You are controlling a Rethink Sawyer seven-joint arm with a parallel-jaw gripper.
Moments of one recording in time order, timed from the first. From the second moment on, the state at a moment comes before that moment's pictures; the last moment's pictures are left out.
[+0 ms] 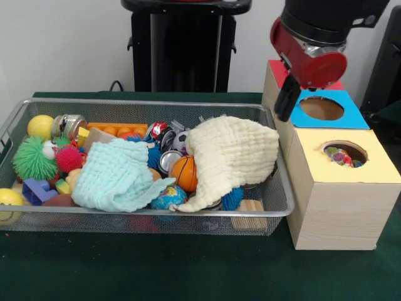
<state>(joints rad) 0.12 -0.41 -0.43 1.06 0.26 1.08 2.87</state>
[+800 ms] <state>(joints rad) 0.00 -0.40 -0.38 1.02 0.22 1.05 2.87</state>
